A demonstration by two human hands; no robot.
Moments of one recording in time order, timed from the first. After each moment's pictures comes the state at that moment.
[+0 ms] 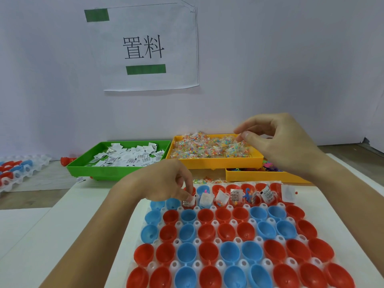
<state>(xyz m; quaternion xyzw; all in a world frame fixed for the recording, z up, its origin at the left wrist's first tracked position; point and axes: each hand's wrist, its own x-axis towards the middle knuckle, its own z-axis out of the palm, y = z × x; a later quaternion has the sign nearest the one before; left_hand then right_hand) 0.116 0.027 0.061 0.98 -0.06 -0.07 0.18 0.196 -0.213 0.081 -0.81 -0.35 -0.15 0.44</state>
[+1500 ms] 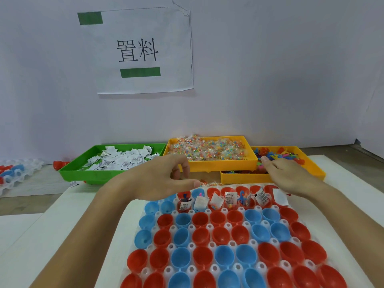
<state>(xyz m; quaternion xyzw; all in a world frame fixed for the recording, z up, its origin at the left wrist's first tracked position) 0.115 0.027 0.067 0.97 -0.07 0.00 0.22 0.253 -0.247 0.004 -0.96 -0.13 -0.01 0.27</state>
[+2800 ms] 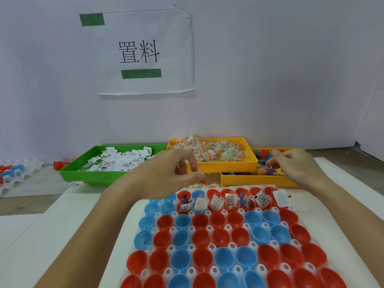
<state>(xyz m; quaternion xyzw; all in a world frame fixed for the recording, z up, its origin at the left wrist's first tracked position) 0.115 0.017 0.071 0.97 -0.09 0.07 0.22 0.276 -0.262 0.004 -0.90 -0.13 -0.11 0.40</state>
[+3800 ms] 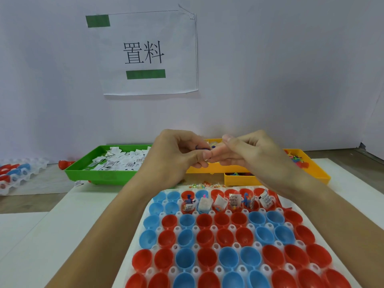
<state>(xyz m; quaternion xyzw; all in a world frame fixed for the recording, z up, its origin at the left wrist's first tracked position) 0.115 -0.004 0.081 0.84 -0.08 0.21 0.49 0.177 -0.185 0.072 -0.71 -0.37 0.06 0.60</state>
